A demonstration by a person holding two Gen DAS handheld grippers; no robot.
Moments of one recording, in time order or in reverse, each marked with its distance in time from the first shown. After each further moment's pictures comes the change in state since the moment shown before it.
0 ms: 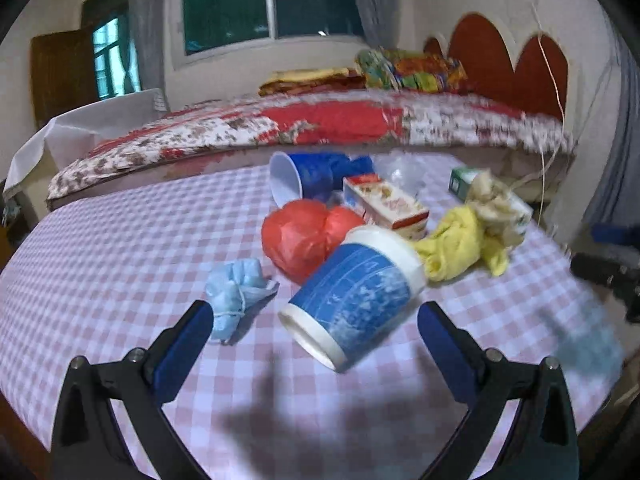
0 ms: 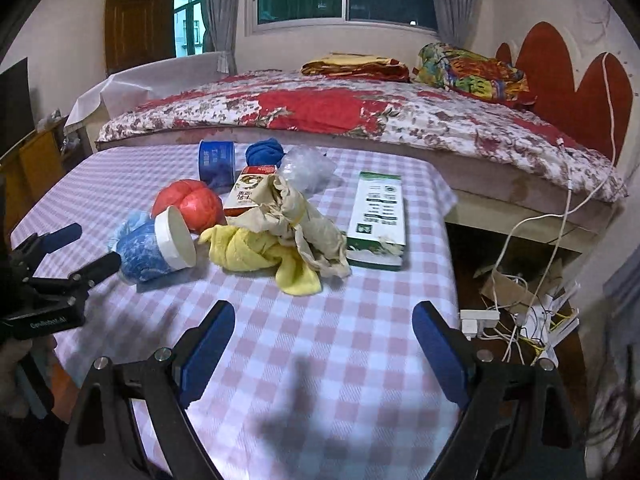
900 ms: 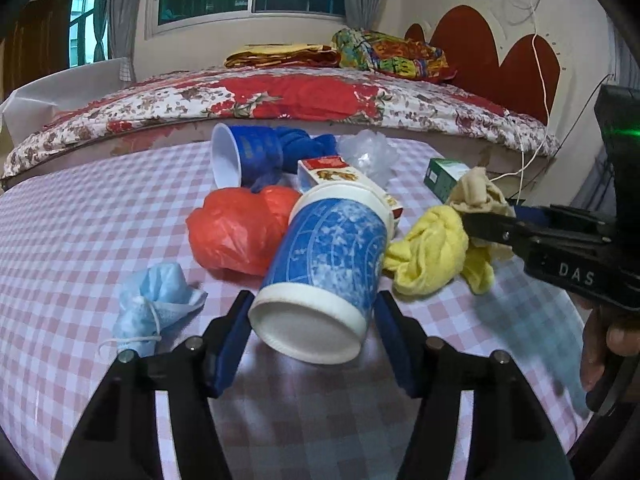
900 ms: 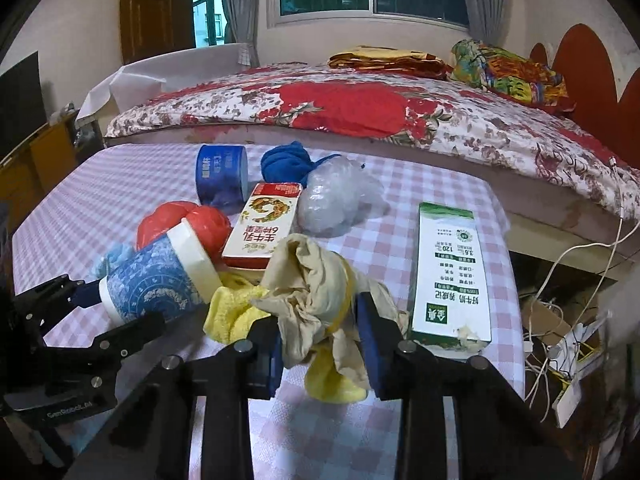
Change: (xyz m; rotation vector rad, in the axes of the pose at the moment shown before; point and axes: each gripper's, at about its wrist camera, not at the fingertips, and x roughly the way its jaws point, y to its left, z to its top) left arm 0.030 -0.015 0.013 -0.074 0.068 -0.163; right arm 0.074 0.021 0.047 -0.032 0.000 0.095
